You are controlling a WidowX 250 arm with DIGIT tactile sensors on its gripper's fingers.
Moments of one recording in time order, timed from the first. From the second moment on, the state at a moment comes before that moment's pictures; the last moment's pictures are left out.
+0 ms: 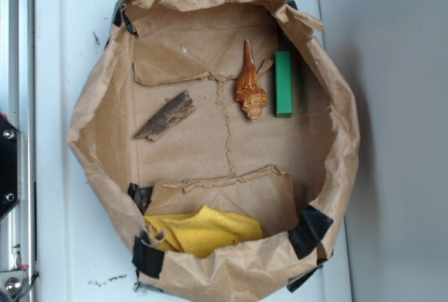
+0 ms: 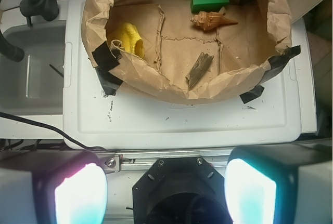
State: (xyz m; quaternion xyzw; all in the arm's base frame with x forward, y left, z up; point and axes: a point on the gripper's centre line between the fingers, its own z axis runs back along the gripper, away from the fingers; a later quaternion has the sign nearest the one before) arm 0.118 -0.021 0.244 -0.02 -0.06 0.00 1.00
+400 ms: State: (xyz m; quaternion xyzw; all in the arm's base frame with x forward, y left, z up) arm 0.118 -0.021 0.241 -0.02 -0.05 0.00 1.00
